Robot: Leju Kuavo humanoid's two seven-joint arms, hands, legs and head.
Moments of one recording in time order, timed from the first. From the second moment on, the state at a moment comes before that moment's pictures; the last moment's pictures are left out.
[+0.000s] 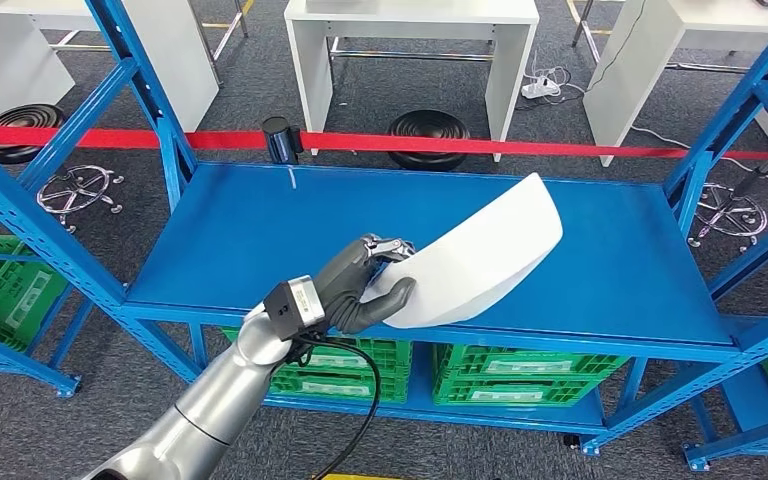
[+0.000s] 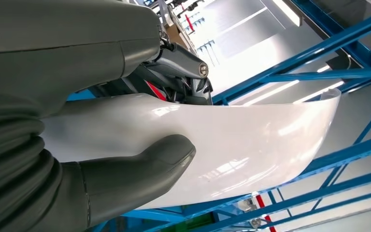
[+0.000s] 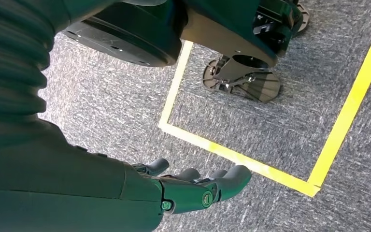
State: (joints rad) left arm -0.54 -0.13 -0.57 -1.10 -0.10 -0.28 -0.66; right arm -0.08 0.14 -0.36 -0.19 0.71 -0.14 -0.11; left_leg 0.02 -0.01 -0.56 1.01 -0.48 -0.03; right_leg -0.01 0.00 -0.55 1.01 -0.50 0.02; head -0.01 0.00
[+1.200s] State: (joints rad) left arm -0.50 -0.06 -0.51 -1.08 -0.04 -0.26 -0.63; right arm -0.09 0.14 -0.36 -0.19 0.74 -0.14 -0.08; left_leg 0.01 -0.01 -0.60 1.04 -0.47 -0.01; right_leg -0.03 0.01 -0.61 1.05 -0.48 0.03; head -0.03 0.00
